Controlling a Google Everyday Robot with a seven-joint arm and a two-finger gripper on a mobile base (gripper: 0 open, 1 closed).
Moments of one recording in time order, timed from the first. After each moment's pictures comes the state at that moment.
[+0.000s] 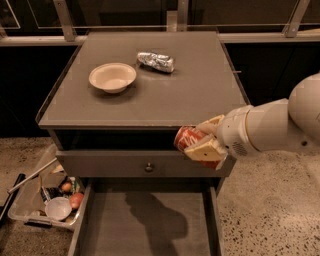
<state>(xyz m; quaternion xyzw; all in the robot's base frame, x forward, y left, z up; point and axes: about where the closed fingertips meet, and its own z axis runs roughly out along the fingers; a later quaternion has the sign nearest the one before) 0.466 -0.108 0.846 -0.47 0.79 0.14 0.37</state>
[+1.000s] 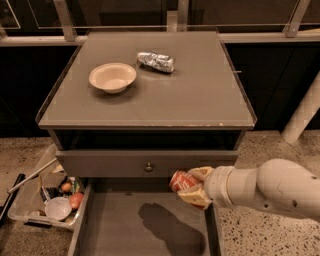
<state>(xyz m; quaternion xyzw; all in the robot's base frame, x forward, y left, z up) 0.447 -0.100 0.684 -0.45 0.80 0.17 0.37</state>
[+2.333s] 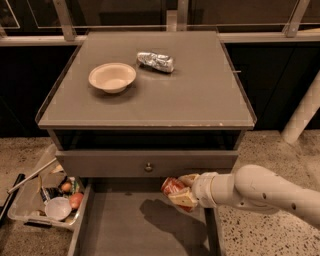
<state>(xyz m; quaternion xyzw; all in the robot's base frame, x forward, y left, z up) 0.477 -0.082 0.599 -0.42 0.81 0.22 0.35</state>
